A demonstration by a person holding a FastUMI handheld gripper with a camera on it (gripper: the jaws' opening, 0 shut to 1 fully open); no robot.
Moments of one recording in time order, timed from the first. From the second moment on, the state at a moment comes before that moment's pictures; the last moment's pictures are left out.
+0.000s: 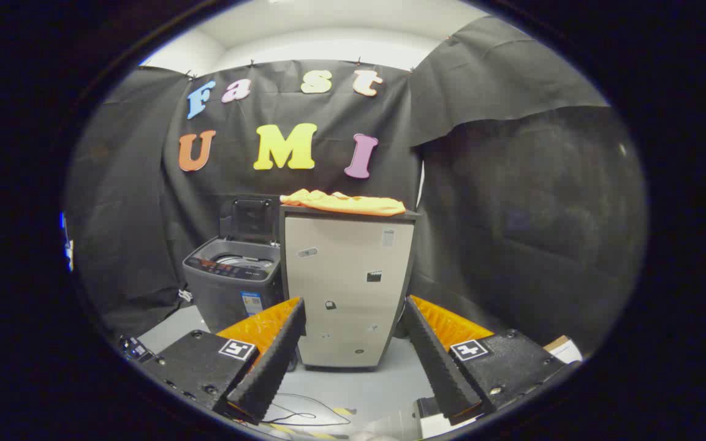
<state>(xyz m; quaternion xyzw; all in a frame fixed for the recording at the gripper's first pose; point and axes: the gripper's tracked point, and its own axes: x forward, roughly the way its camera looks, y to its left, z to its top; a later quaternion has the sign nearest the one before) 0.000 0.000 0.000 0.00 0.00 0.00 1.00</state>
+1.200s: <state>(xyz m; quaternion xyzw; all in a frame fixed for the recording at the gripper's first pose) 0.017 -0.001 0.036 0.00 0.01 -0.03 1.00</state>
